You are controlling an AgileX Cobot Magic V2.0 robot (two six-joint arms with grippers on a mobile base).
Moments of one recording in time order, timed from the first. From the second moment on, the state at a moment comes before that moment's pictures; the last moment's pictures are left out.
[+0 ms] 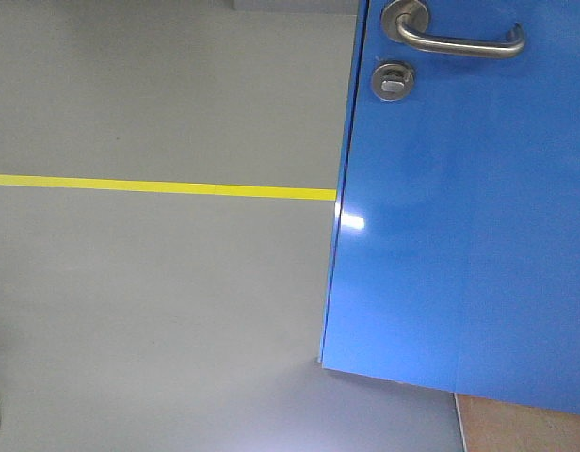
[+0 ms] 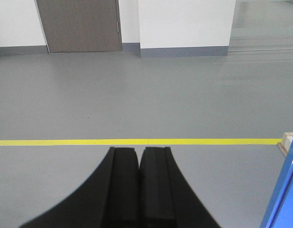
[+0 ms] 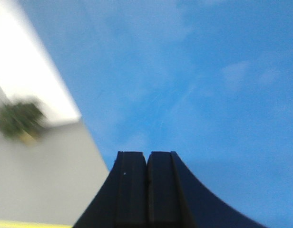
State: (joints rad) left arm 0.00 -0.01 0.03 0.07 0.28 -0.02; right arm 0.15 1.31 -1.61 0.17 0.48 0.08
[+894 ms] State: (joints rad) left arm 0.00 -0.01 0.03 0.07 0.28 -0.02; right arm 0.15 0.01 -0.08 -0.08 0.29 0.09
